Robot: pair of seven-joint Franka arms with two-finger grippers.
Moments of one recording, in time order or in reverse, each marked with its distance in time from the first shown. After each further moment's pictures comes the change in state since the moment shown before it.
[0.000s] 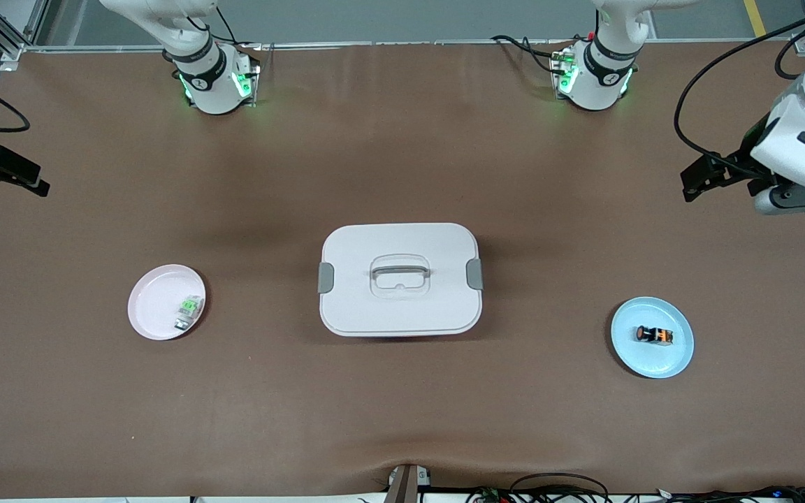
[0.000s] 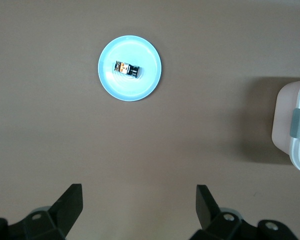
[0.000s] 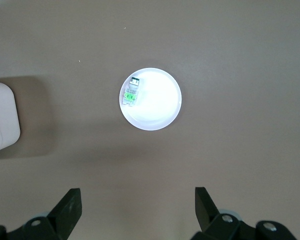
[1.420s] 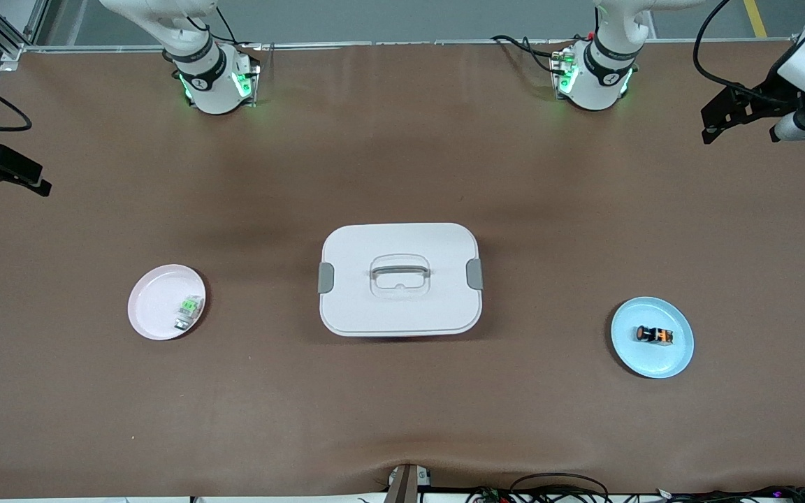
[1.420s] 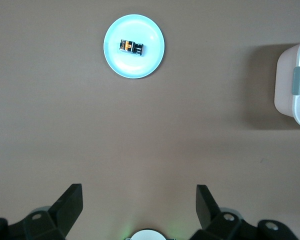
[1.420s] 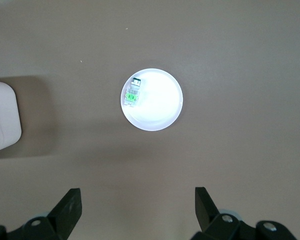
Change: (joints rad) left arm -0.057 -0.187 0.103 -0.117 -0.030 -0.075 0.119; right arm 0.000 -0.001 0.006 0.000 0.000 0.002 0.000
